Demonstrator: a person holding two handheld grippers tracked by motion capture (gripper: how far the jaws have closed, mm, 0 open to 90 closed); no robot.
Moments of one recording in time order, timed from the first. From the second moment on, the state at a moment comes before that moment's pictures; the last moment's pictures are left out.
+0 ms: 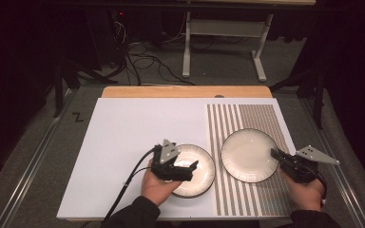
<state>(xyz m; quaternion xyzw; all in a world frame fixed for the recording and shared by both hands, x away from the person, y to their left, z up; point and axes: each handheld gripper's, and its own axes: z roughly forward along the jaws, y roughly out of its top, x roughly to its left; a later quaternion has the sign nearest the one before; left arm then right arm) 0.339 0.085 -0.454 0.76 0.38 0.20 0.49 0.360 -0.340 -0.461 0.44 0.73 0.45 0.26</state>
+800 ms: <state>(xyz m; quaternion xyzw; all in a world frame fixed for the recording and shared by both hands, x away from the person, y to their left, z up) 0.302 0.216 -0.476 0.72 0.45 0.24 0.47 0.400 -0.351 -0.484 0.51 0.73 0.42 0.21</state>
